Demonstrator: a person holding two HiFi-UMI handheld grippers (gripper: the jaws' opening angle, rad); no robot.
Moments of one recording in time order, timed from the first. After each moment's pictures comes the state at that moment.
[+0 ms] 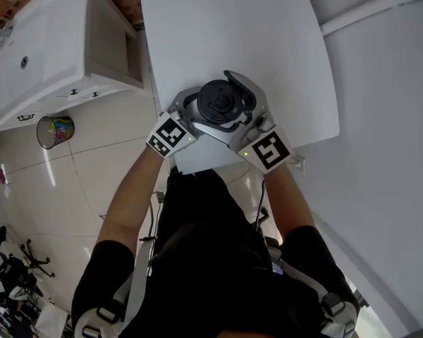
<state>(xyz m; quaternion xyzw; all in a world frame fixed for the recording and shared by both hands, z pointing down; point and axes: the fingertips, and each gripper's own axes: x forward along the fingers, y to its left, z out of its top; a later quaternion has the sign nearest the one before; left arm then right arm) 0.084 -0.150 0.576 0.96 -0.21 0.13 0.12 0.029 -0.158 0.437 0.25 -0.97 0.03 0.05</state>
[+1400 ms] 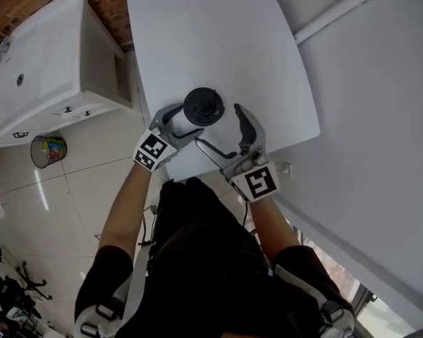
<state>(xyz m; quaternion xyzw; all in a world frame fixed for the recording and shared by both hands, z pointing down) 0.056 -0.135 0.581 0.95 -0.24 0.14 0.14 0.084 -0.116 0.422 0.40 -0.92 0.03 0.04</state>
